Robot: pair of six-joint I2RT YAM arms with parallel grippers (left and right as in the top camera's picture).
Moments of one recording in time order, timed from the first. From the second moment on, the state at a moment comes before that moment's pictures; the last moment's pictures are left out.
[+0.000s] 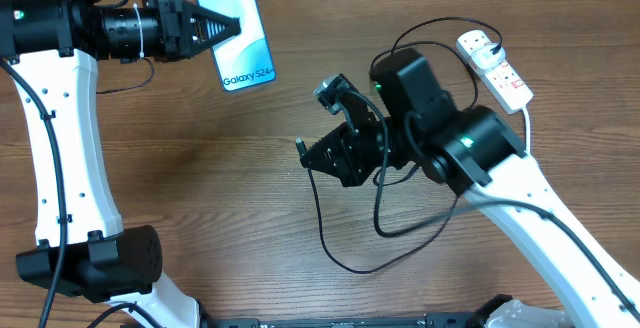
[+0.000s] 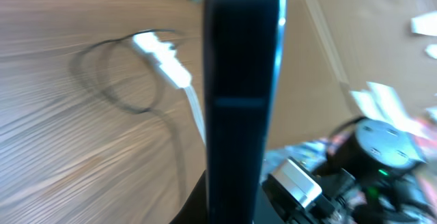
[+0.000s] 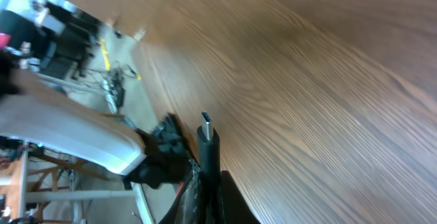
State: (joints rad) left arm 0.14 1.85 2.20 -1.44 1.24 0.06; right arm 0.61 1.43 1.48 -0.89 -0.71 0.16
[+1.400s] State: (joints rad) left arm 0.07 1.85 2.20 -1.49 1.46 0.13; right arm 0.58 1.42 1.48 -0.55 -0.87 0.41
